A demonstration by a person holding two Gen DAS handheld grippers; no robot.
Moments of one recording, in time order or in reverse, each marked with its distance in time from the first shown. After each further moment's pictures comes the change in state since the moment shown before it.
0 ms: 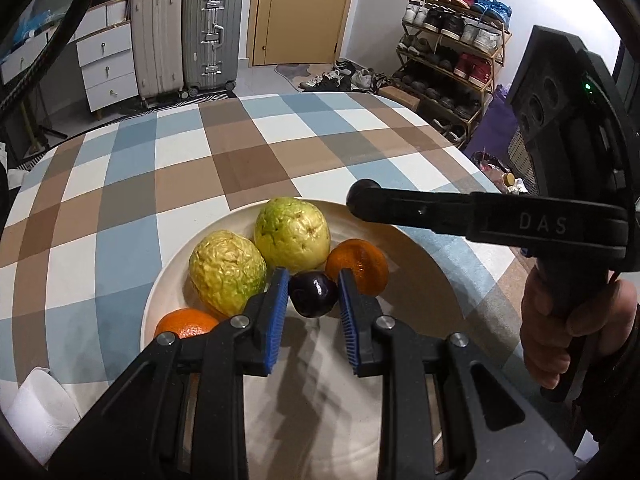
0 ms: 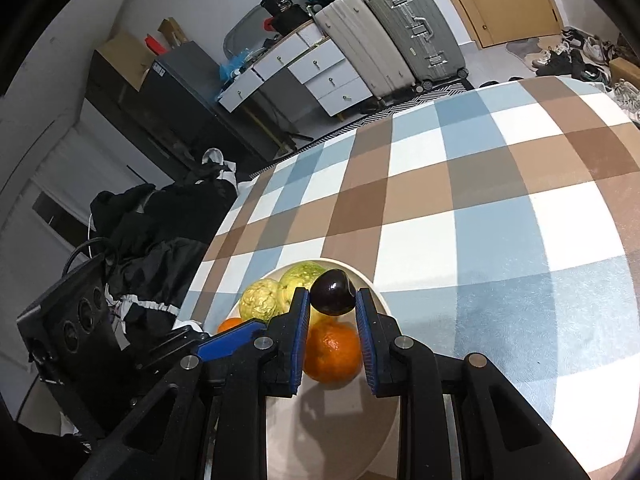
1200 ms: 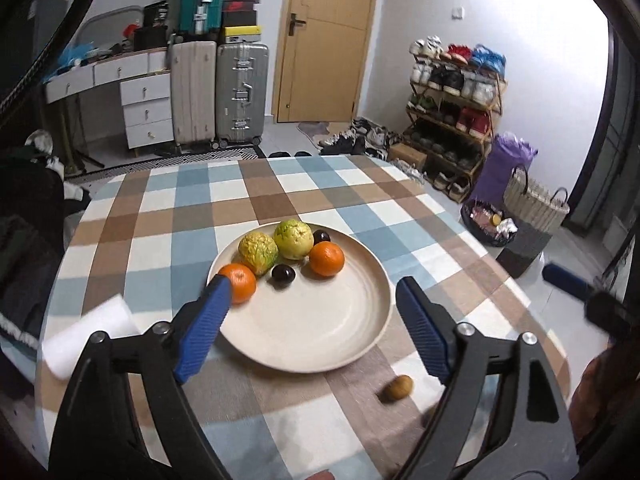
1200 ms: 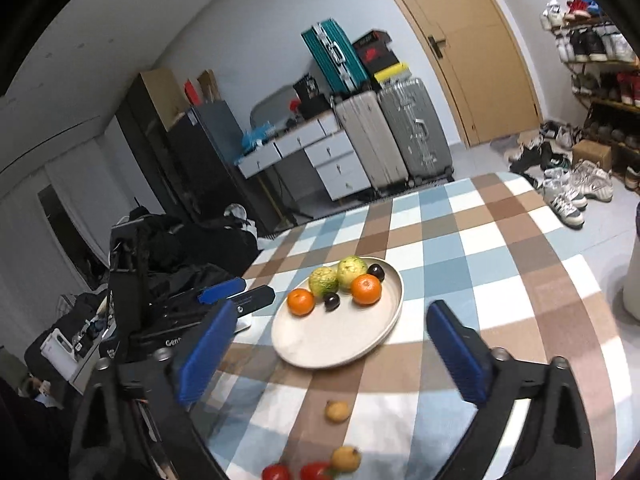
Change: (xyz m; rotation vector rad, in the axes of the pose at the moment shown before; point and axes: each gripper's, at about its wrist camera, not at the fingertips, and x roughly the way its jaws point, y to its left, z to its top) left arm -0.170 -0.039 -0.063 -0.049 -0.235 0.070; right arm -0.192 0.087 -0.142 -0.138 -0.371 -0.077
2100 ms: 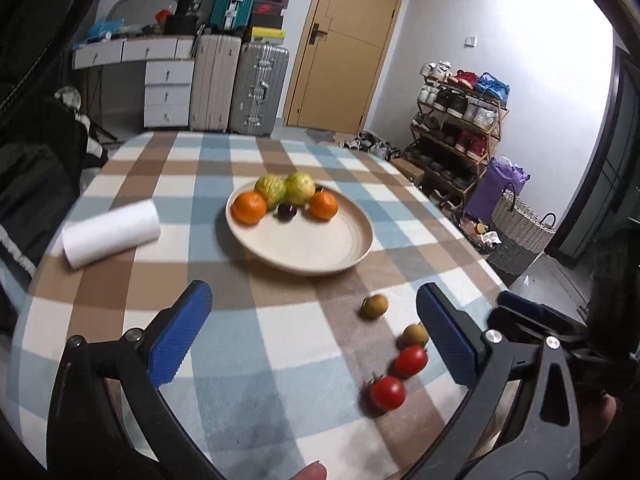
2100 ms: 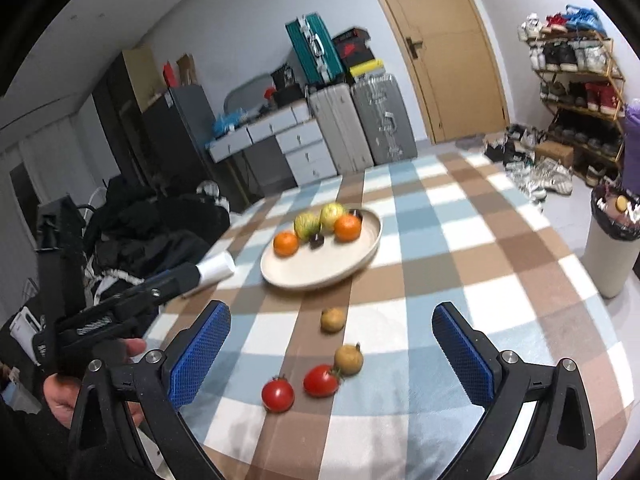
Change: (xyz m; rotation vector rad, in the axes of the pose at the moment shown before) left arm -0.082 0.006 -0.097 -0.122 -0.027 -0.013; right arm -0.028 0.034 -0.076 -0.027 0.059 -0.167
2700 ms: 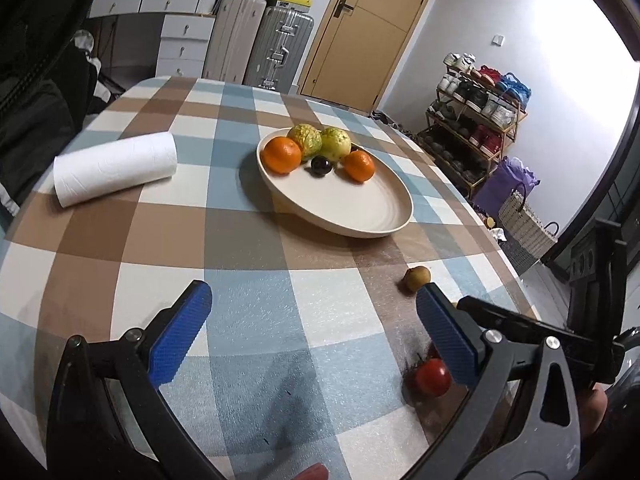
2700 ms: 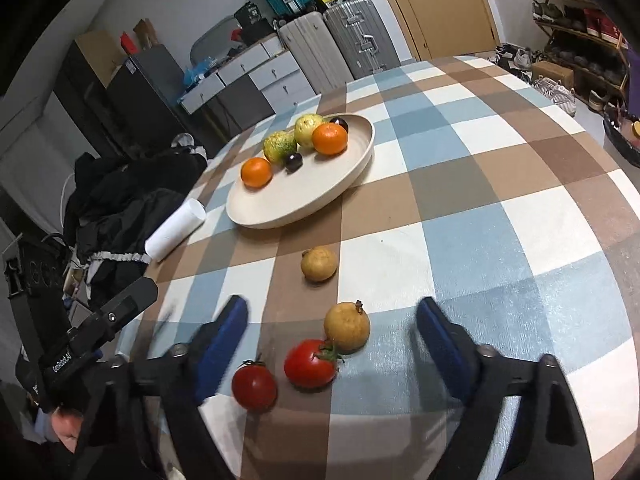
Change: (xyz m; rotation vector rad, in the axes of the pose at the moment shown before) left arm 0.051 0.050 -0.019 -0.126 0.095 -0.012; right arm 0.084 -0.018 -0.021 0.128 0.260 -0.008
